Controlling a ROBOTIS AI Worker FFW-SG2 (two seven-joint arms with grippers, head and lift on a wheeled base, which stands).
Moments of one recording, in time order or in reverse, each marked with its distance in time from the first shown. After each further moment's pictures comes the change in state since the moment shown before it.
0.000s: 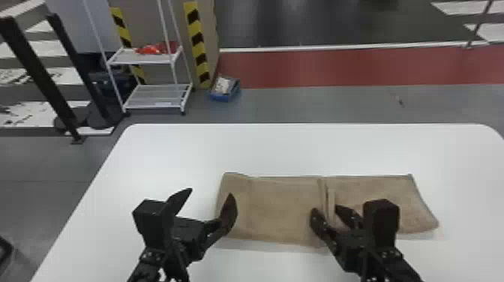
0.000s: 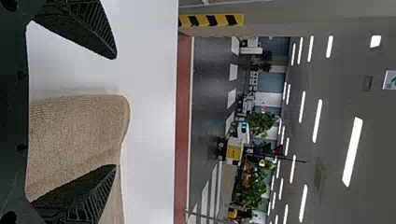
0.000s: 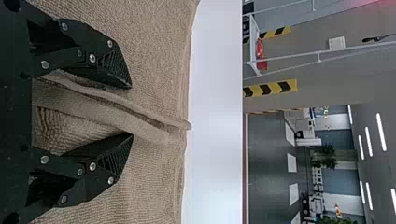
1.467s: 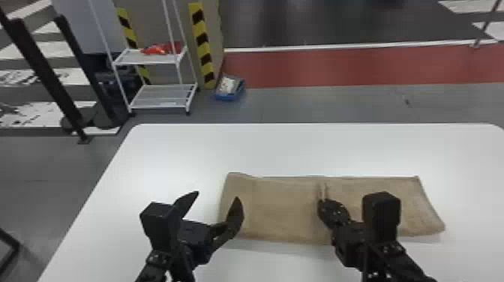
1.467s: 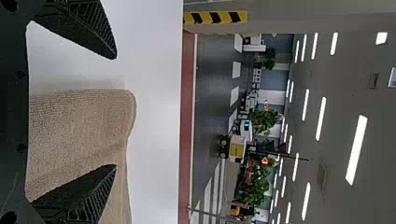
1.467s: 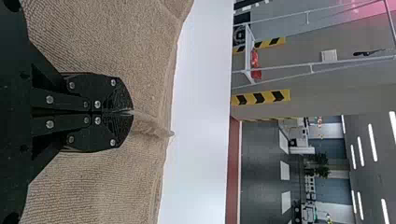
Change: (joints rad) left arm 0.011 0.000 -0.001 0.002 0.000 0.000 -0.011; right arm 0.001 -0.001 0.027 -0.080 0.023 0.047 0.000
